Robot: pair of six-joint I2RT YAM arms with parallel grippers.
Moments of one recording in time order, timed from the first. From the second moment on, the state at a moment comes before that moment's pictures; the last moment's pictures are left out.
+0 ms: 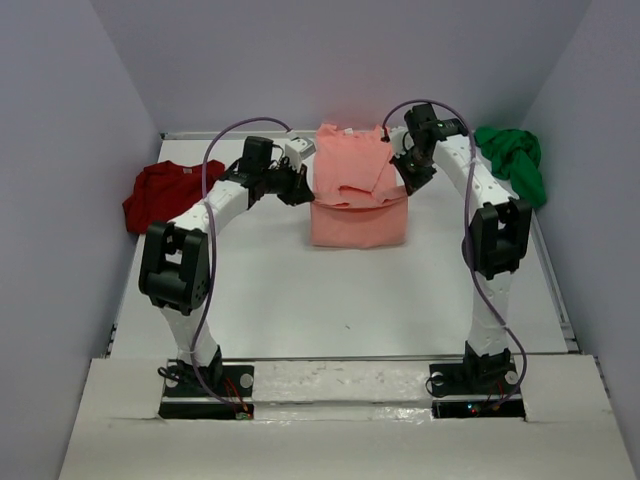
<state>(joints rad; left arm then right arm) -0.32 1.79 1.36 -0.25 0.66 0.14 0.25 2.12 2.05 -1.14 -0.08 -0.36</state>
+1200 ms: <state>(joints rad) -0.30 2.21 1.68 -0.17 0.61 0.18 0.21 2.47 2.37 -1.06 0.02 -0.45</state>
